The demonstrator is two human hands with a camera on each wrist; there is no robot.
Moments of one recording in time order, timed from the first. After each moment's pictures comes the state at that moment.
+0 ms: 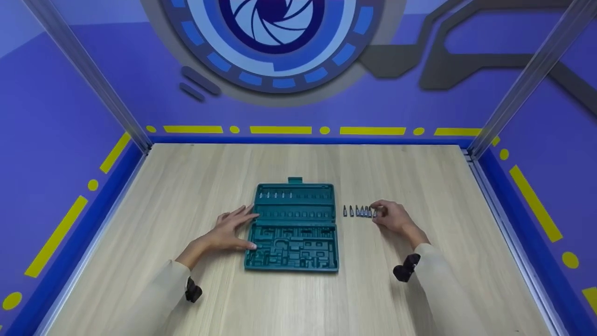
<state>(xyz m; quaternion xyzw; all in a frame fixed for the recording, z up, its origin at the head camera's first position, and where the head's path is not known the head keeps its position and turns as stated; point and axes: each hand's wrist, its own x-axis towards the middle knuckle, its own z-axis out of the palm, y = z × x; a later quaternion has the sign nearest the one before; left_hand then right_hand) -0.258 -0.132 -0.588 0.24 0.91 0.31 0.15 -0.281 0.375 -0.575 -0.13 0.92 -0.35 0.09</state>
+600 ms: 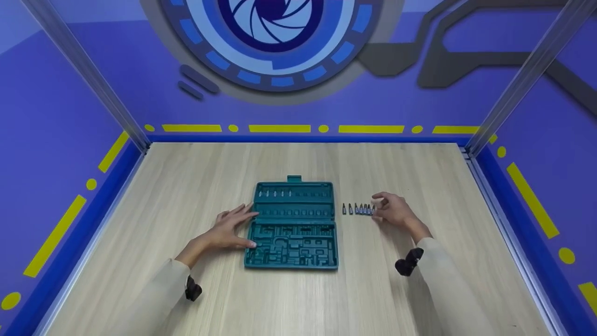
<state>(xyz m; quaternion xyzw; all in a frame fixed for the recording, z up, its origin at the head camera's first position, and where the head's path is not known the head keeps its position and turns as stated) -0.258 -0.132 -0.588 0.25 0.91 0.31 0.15 -0.281 0.375 -0.558 -0.13 0.93 -0.35 0.09</state>
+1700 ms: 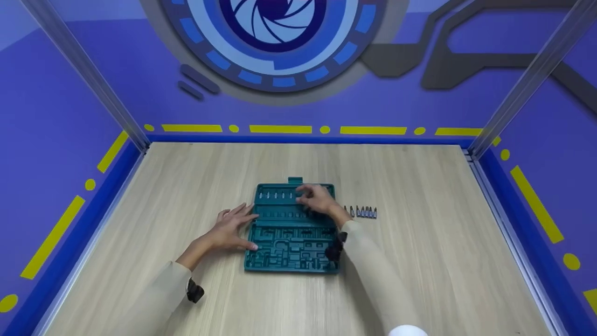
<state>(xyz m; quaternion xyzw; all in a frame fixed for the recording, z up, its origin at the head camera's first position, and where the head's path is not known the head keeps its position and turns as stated) -0.259 -0.122 -0.579 0.23 0.93 0.26 0.14 -0.332 0.197 -0.564 -0.20 0.85 -0.46 0.15</state>
